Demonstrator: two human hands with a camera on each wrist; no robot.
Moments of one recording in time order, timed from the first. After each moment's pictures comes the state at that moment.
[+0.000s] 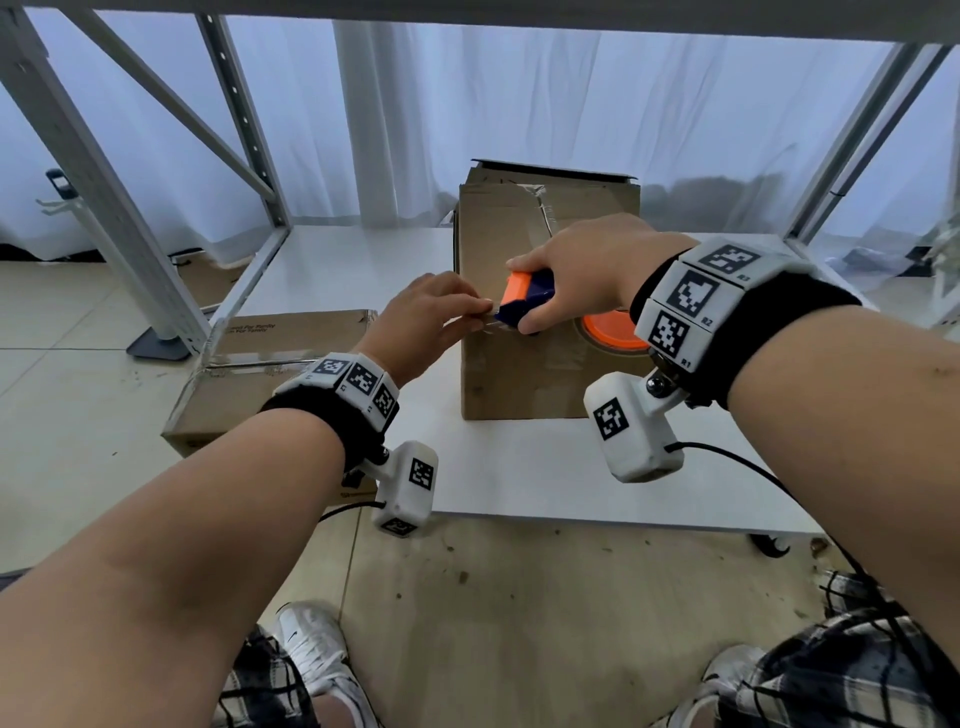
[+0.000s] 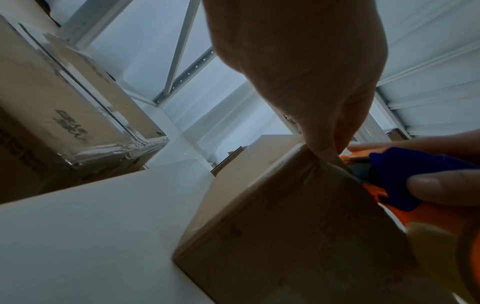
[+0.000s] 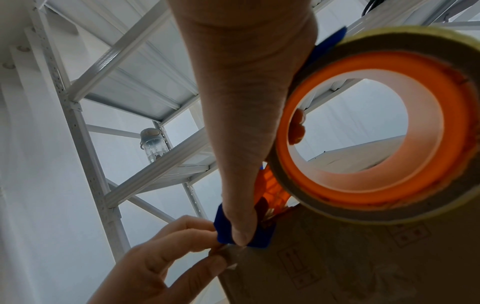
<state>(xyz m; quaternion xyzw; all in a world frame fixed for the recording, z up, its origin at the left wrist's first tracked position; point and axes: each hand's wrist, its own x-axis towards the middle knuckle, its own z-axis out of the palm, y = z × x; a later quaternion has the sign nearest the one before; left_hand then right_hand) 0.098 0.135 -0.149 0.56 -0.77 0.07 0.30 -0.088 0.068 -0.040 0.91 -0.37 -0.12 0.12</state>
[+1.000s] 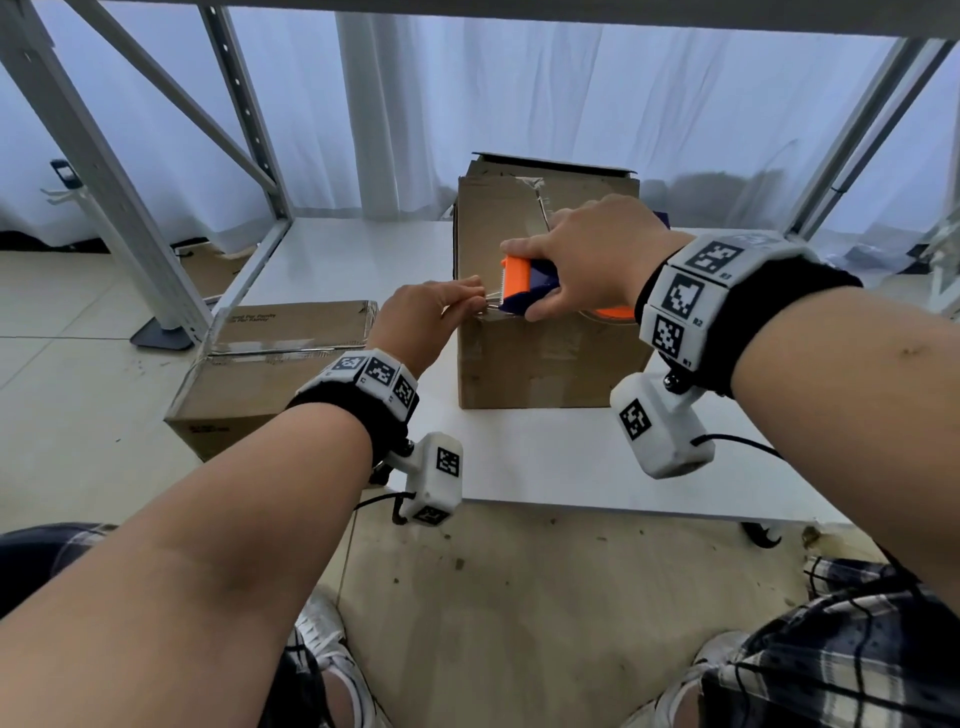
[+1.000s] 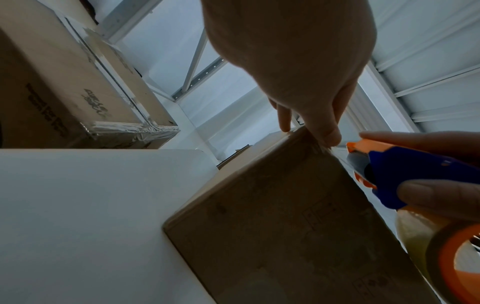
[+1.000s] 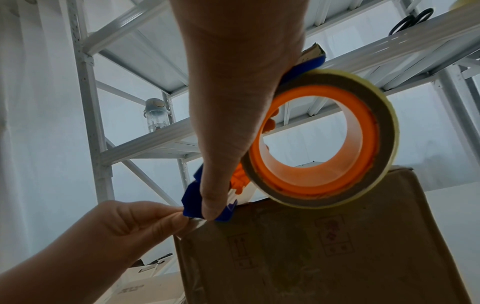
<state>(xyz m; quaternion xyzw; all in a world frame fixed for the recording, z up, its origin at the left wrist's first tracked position) 0.083 0.135 -0.156 0.65 -0.65 -0.04 0.39 -0.099 0.073 -0.041 0.91 -0.33 -0.10 0.23</state>
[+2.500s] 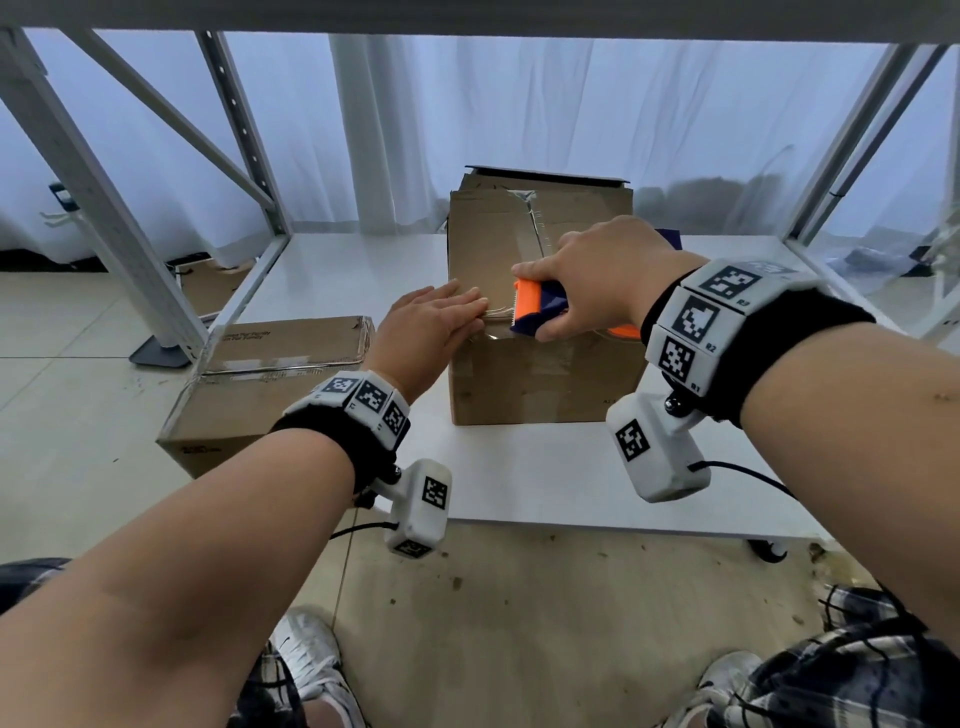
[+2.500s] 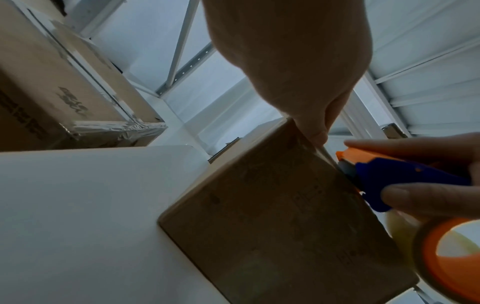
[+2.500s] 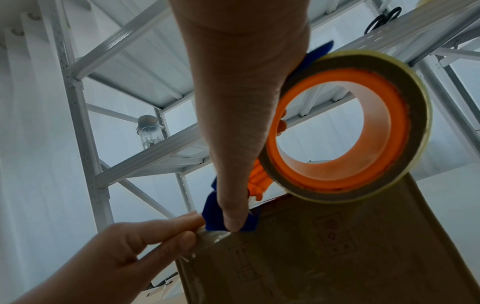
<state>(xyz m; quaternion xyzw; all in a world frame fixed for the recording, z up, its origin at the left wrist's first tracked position) 0.076 0.132 -0.152 0.65 -0.72 0.08 0.22 -0.114 0.065 -0.043 0.91 -0.33 -0.12 0.22</state>
